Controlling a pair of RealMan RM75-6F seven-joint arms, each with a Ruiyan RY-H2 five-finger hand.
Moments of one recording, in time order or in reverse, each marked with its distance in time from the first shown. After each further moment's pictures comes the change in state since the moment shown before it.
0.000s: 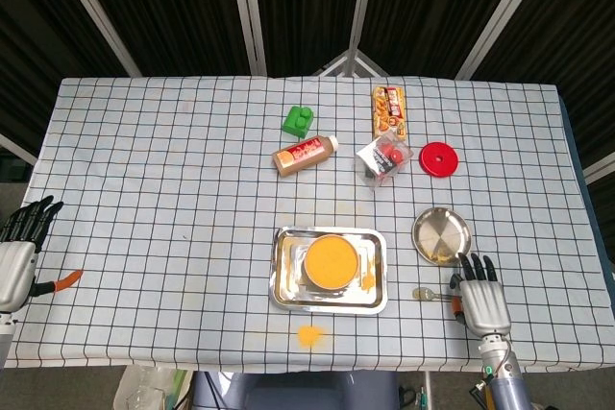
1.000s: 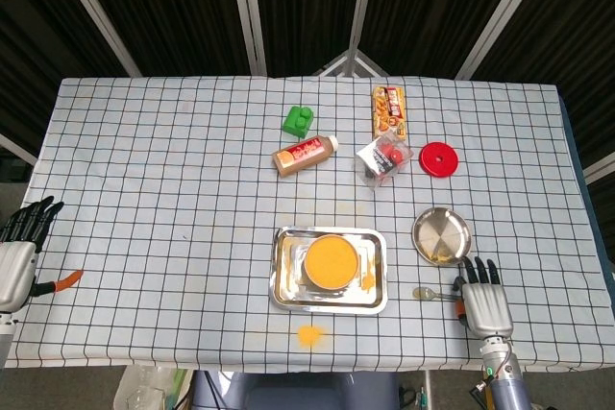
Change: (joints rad) left arm 0.000 0.001 0.000 -0.003 -0.005 -0.003 -0.001; right arm -0.005 -0.022 -0.006 0.045 0.038 -0.014 -0.028
